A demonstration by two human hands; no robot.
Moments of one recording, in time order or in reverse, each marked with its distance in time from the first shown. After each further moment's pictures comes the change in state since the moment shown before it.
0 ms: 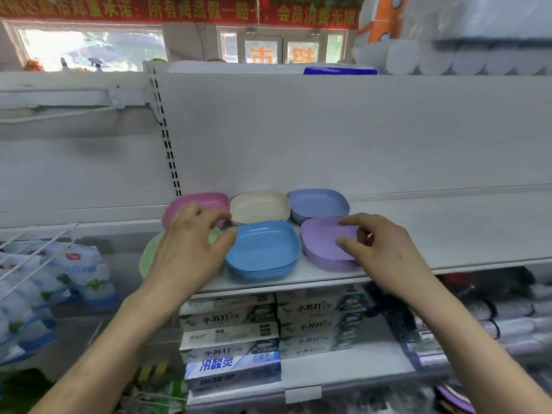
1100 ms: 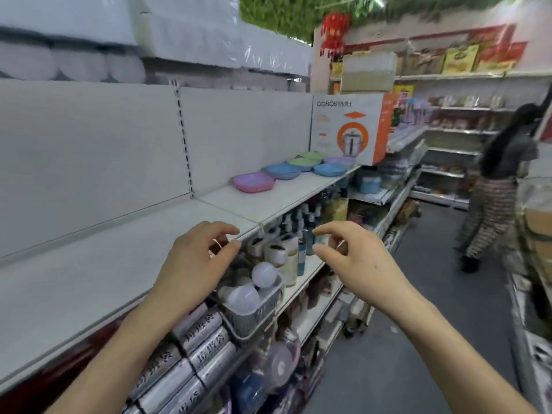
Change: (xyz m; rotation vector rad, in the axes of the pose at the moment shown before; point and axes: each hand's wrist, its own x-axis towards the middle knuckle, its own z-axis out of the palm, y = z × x) left_hand -0.003 0.690 0.454 -0.639 -0.466 0.598; right_hand -0.151 0.505 -0.501 -0.323 0.401 0.441
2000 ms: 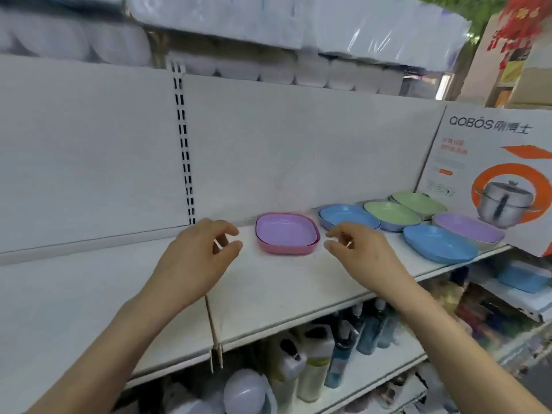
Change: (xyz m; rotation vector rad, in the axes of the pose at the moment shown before) left_hand 0.249 -0.070 0.113 0.351 0.225 -0.405; right_hand 0.404 0.169 0.108 0.124 -0.283 -0.247
